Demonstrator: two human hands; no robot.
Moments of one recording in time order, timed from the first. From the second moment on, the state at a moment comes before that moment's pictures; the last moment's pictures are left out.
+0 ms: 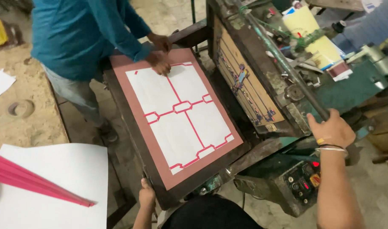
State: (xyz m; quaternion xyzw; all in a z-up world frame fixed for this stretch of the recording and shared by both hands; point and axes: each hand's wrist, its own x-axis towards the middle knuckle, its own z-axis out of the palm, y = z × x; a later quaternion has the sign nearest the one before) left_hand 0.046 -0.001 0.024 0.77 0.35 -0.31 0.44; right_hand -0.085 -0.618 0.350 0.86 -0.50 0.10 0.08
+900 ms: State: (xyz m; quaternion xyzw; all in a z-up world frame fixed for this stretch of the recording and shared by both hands) left_hand 0.079 0.015 0.051 0.73 0.40 -0.19 0.52; right_hand -0.087 -0.615 0.342 0.84 -0.50 0.14 0.13
